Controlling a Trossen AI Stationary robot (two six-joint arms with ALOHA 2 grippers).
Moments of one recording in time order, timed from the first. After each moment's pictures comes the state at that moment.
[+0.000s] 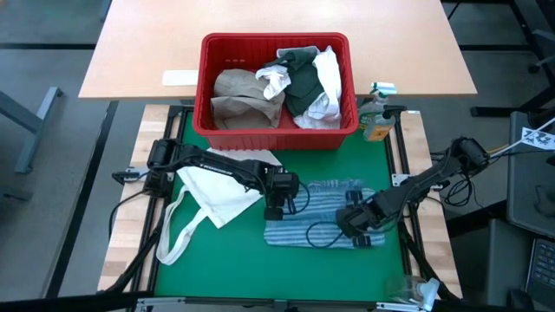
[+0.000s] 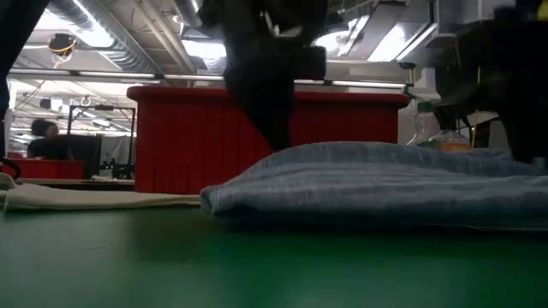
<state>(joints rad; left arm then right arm) -0.05 1.99 1.47 -0.66 -0.08 0.00 0.52 1.41 0.82 -0.77 0.05 0.43</state>
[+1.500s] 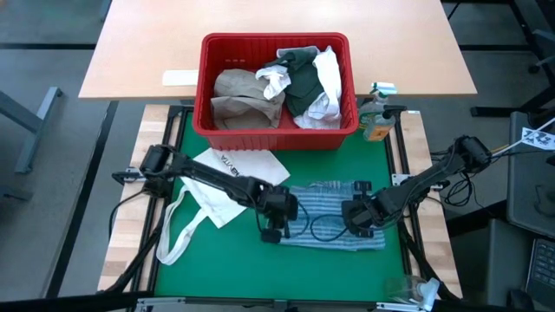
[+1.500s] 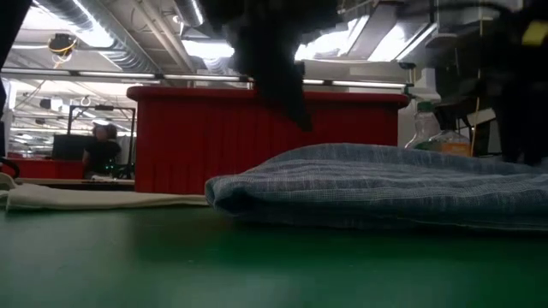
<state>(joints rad) -0.22 1.97 1.49 -0.57 0.01 -0.08 0.52 1.37 0.83 -0.99 0.22 0.51</state>
